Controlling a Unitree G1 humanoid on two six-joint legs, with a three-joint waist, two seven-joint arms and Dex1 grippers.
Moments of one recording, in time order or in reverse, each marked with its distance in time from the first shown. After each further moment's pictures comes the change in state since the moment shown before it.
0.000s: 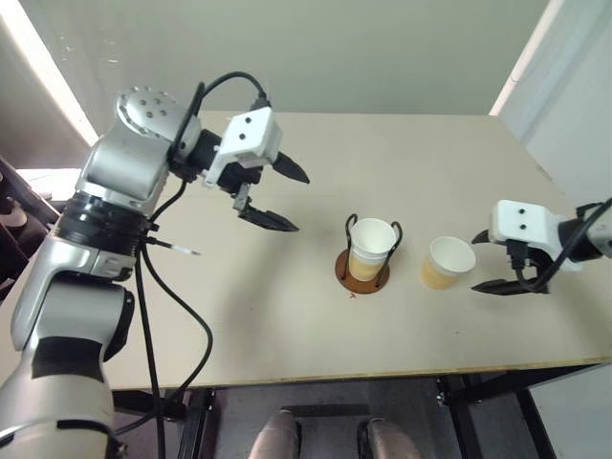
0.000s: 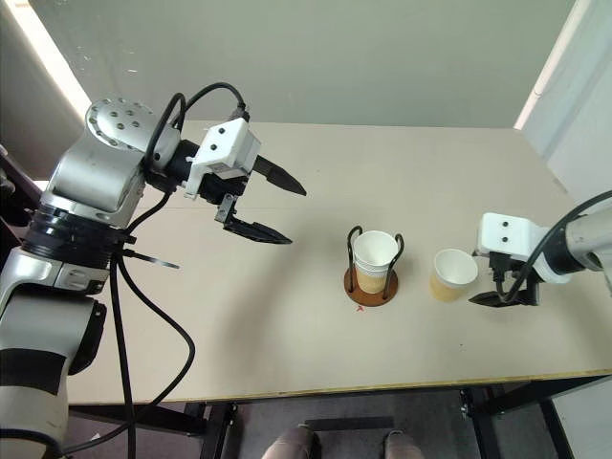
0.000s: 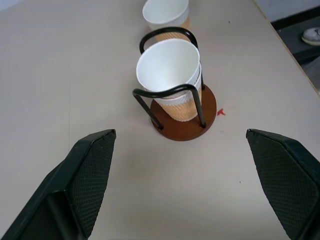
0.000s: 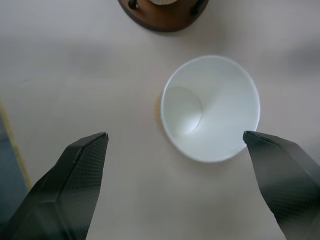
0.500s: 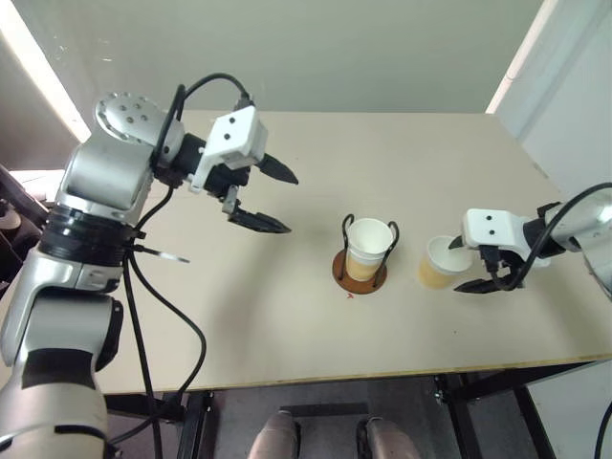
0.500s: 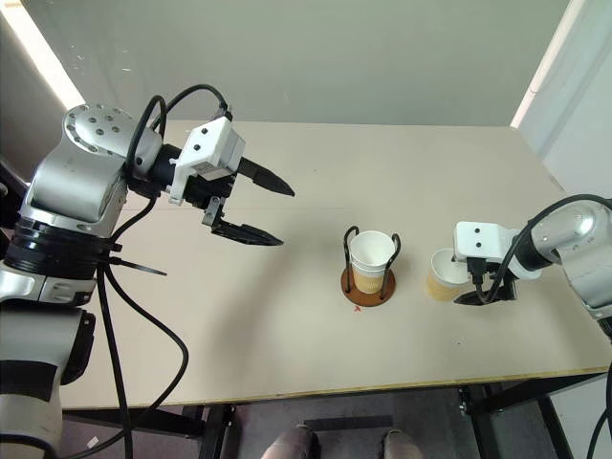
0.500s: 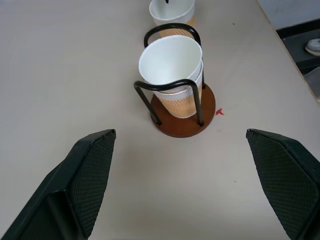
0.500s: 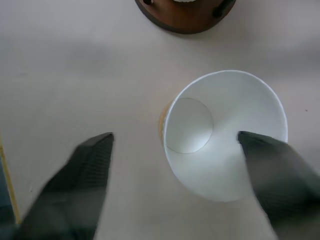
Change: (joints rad) left arm 0.057 0.039 0.061 -0.093 0.015 0.101 0.008; right arm -0.083 0.150 0.084 0.127 -0.145 -0.105 0.093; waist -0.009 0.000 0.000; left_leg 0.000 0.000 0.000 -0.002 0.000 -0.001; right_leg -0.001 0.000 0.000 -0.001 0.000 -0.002
